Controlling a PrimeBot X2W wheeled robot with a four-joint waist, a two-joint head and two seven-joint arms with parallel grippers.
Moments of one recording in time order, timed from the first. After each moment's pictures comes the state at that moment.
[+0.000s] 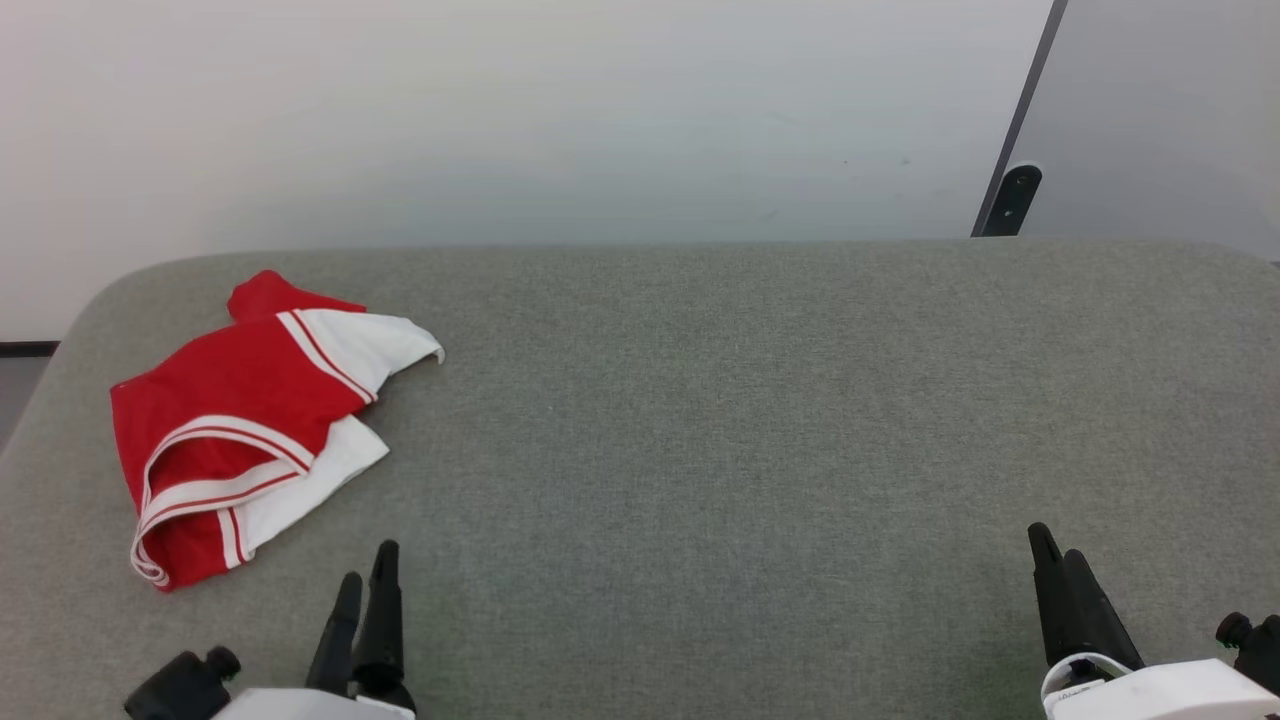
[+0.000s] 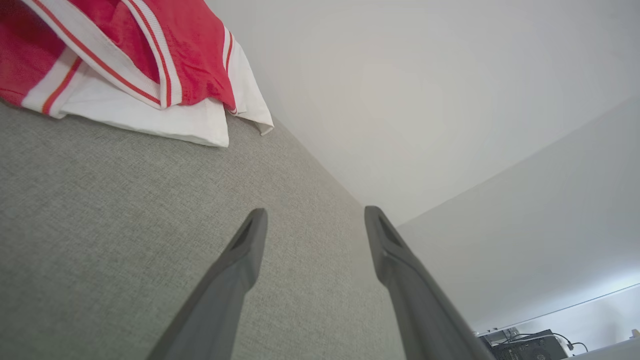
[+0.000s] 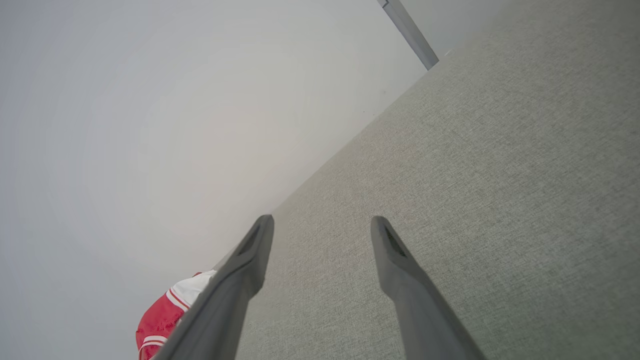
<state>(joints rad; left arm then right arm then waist) 0.03 0.04 0.05 0.14 -0.92 -0.13 -0.08 0.01 -0.07 0.01 0.15 0.92 0.13 -0.07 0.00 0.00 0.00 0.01</state>
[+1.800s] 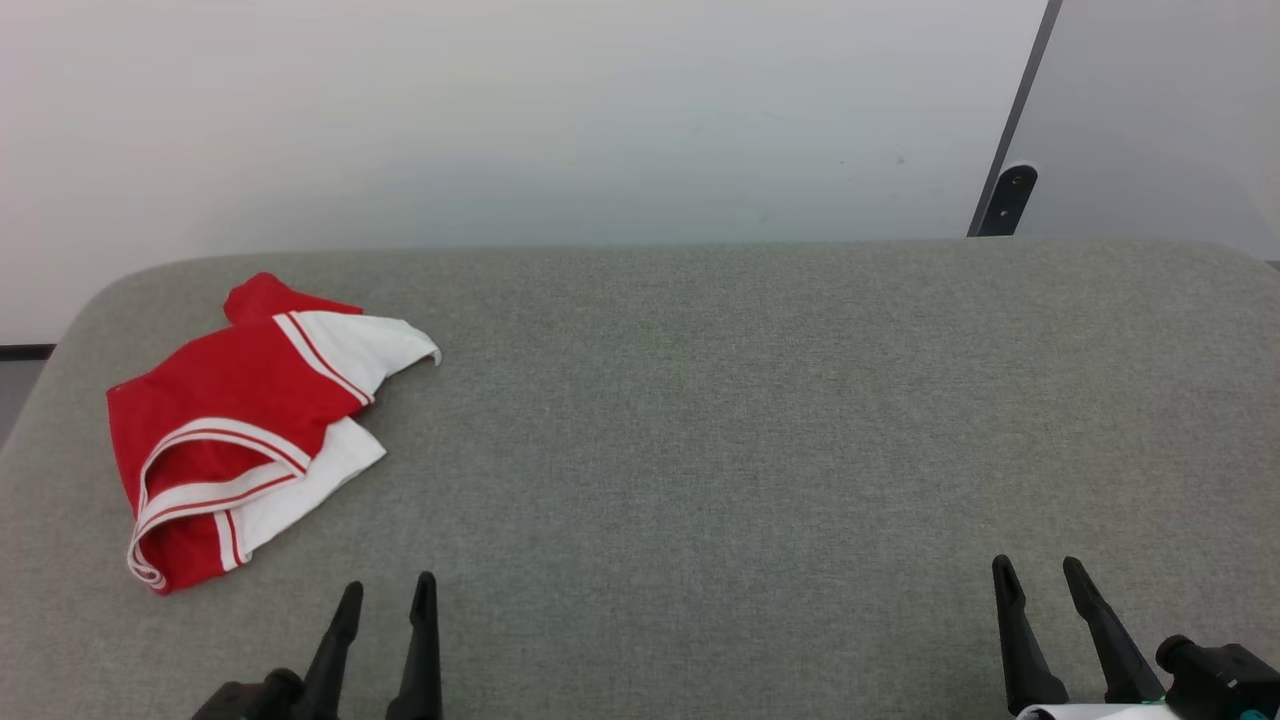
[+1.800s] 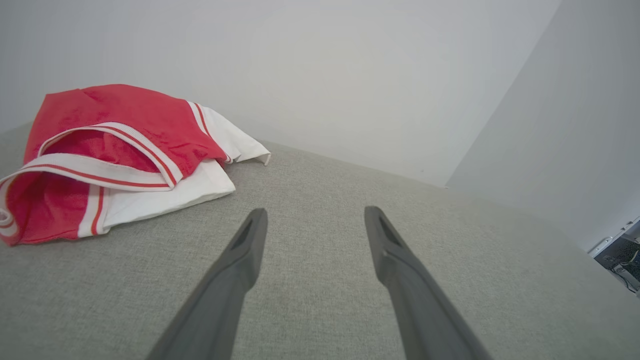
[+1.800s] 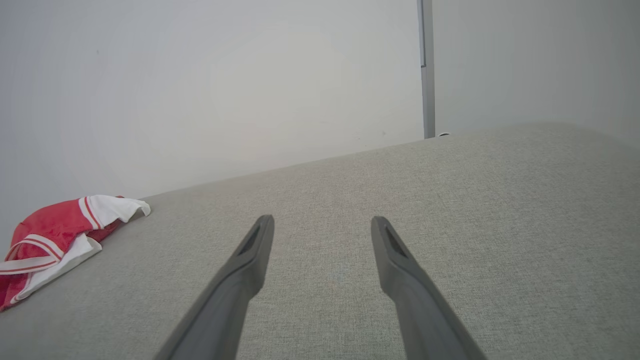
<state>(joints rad) 0.12 0.05 0.01 0.07 -0.35 -0.13 -0.22 0.09 -0.06 0.03 0.08 0.34 0.13 -0.19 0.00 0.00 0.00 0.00</state>
